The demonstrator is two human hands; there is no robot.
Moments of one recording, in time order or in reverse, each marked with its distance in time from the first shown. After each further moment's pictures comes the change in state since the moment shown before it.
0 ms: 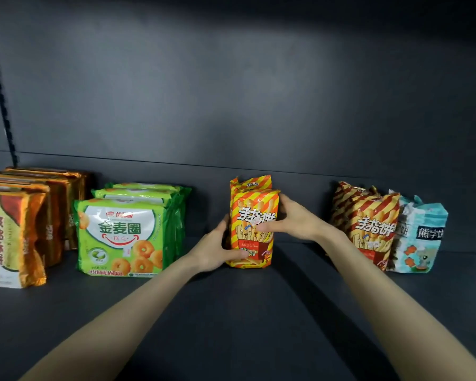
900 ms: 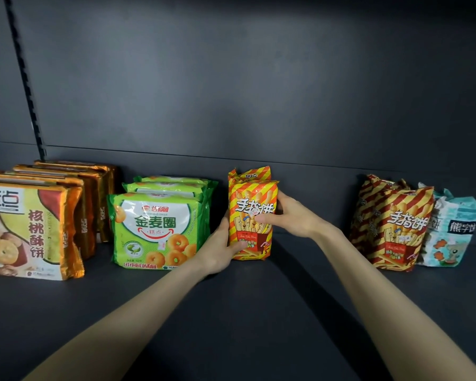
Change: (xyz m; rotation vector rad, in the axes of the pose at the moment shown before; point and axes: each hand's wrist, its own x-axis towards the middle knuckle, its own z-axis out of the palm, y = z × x) left_hand -0.024 -0.025 -0.028 -0.124 0.088 0.045; right_hand 0.029 -0.026 0.052 0.059 -0.035 -0.087
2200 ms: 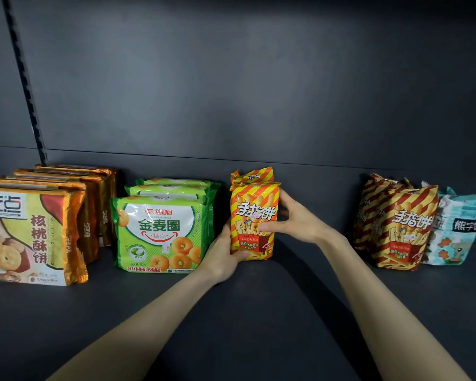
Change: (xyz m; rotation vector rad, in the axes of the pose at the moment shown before) left_hand -0.003 -0.012 0.006 0.077 0.082 -0.031; right_hand -0.006 0.007 0.005 0.042 0.055 -0.002
